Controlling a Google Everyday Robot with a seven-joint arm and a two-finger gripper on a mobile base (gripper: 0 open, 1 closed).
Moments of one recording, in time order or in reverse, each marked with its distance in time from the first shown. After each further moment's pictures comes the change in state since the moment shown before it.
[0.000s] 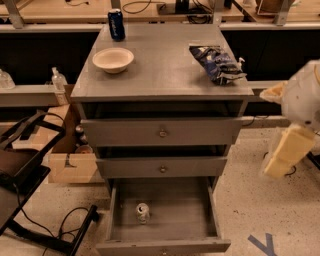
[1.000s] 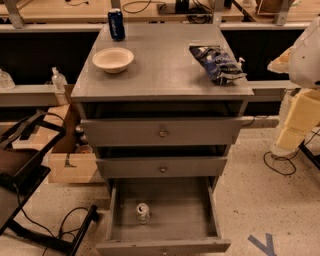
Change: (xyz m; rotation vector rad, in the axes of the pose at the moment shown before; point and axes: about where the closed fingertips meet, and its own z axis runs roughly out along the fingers) arm -0.011 -0.025 -0.045 0.032 0.114 -0.034
